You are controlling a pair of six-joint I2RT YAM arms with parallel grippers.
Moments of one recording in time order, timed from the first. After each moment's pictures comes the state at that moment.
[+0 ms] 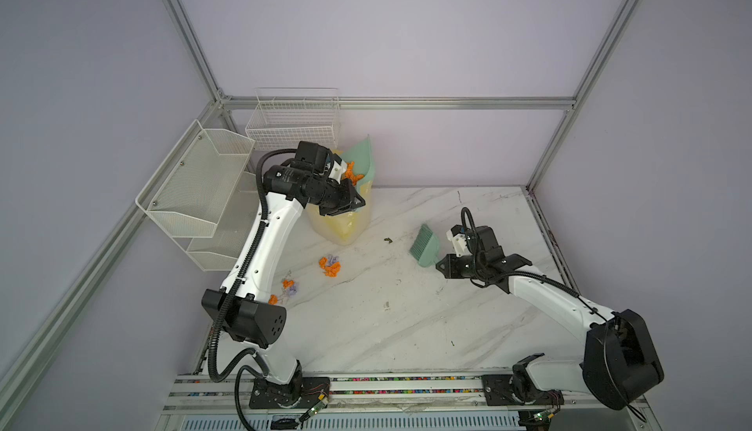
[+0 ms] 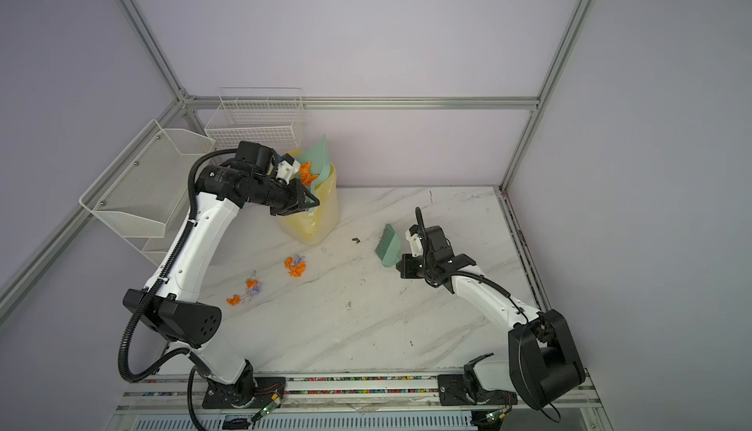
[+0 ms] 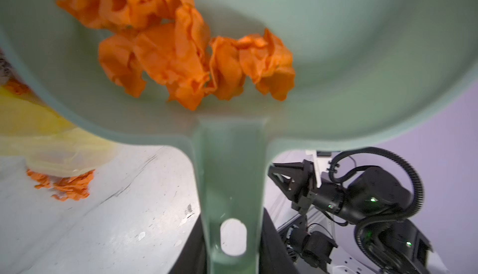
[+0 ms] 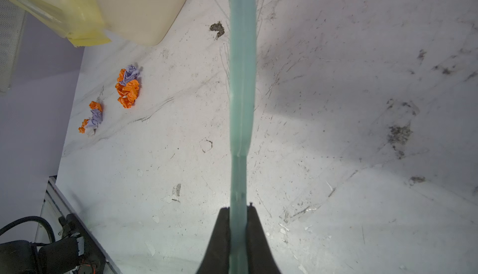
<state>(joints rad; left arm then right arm) -0.23 1.71 2.05 -1.21 0.51 -0.46 0.43 1.33 0.85 -0.36 -0.34 0.42</state>
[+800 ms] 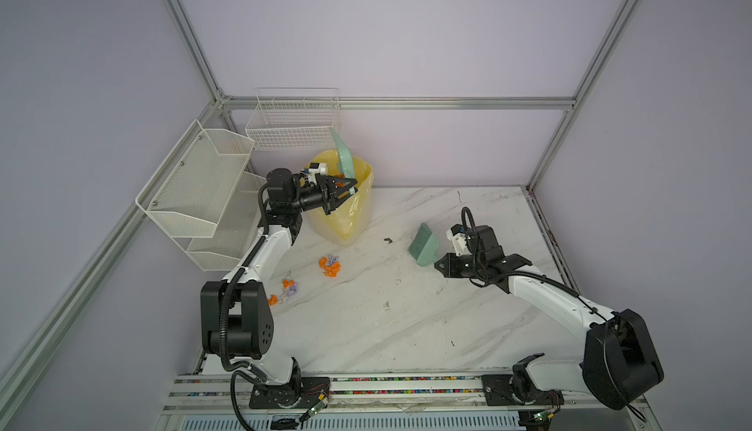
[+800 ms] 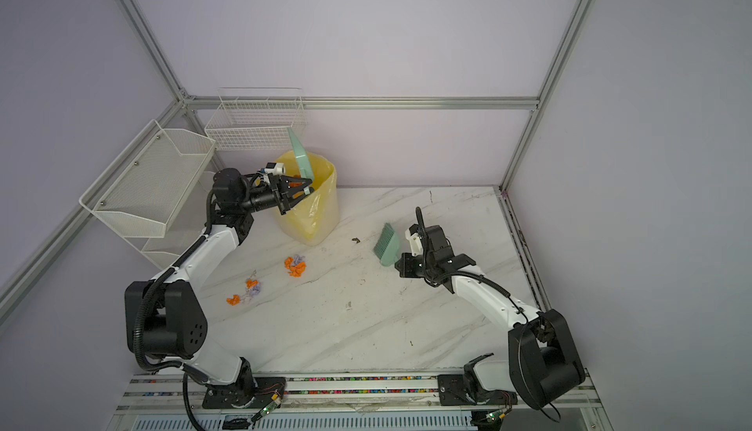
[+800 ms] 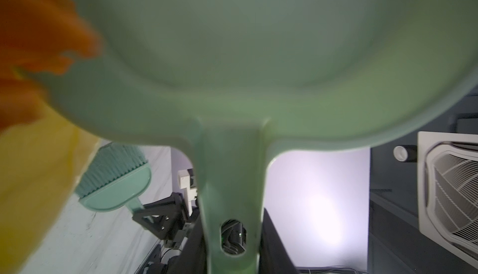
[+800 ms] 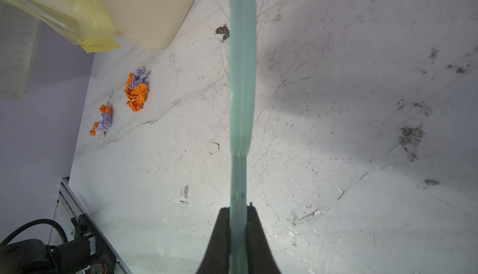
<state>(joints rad) 0.00 1.62 1.28 0.44 1.11 -1.58 0.43 1.34 0.85 -0.34 -0.36 0.45</state>
